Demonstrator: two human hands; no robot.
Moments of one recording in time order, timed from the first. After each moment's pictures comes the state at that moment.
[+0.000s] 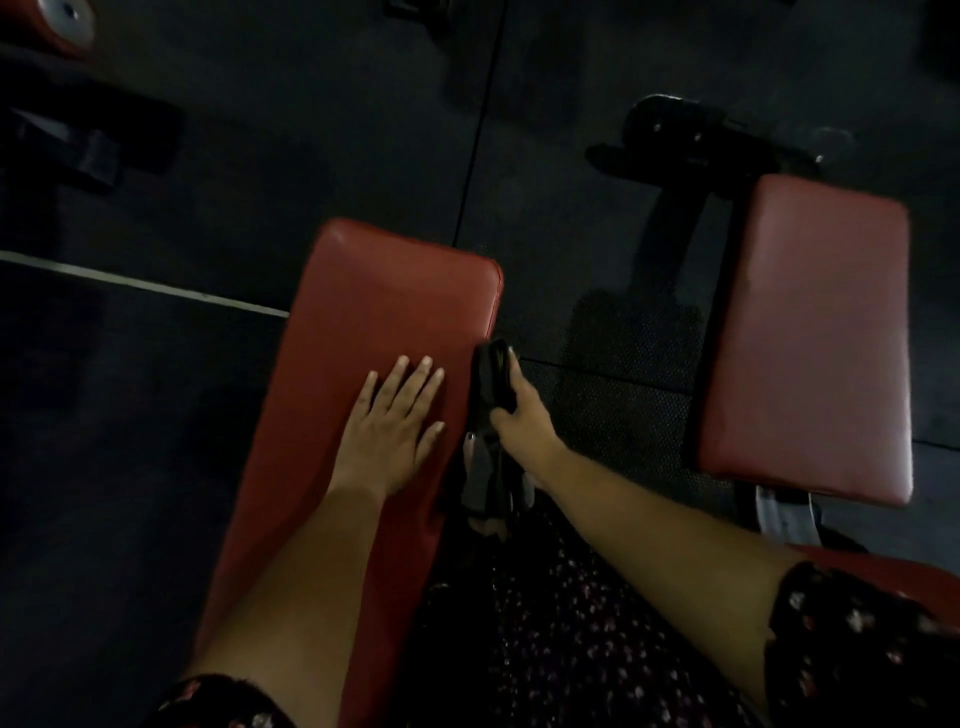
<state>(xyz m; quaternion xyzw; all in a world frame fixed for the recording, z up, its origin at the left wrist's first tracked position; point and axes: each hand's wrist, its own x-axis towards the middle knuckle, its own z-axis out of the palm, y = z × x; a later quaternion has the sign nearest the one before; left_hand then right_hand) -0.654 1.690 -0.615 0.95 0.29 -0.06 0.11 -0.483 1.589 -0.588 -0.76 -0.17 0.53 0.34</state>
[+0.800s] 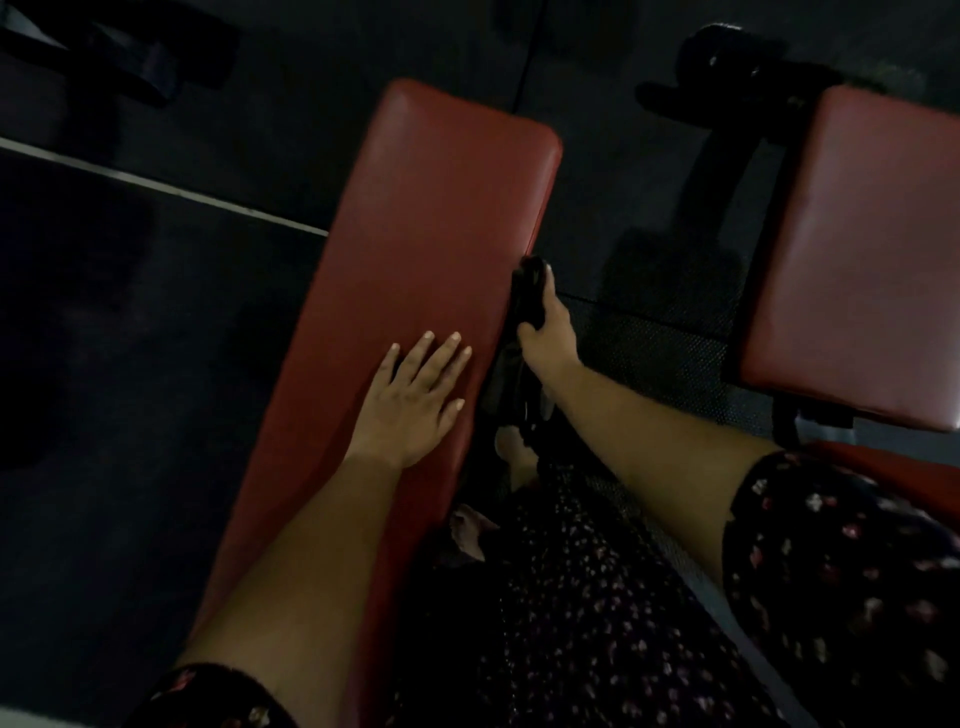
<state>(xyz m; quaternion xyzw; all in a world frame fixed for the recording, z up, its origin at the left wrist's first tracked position) -0.761 1.593 -0.605 0.95 0.28 -0.10 0.08 -0.548 1.549 -0.613 -0.81 -0.21 0.43 0.34</state>
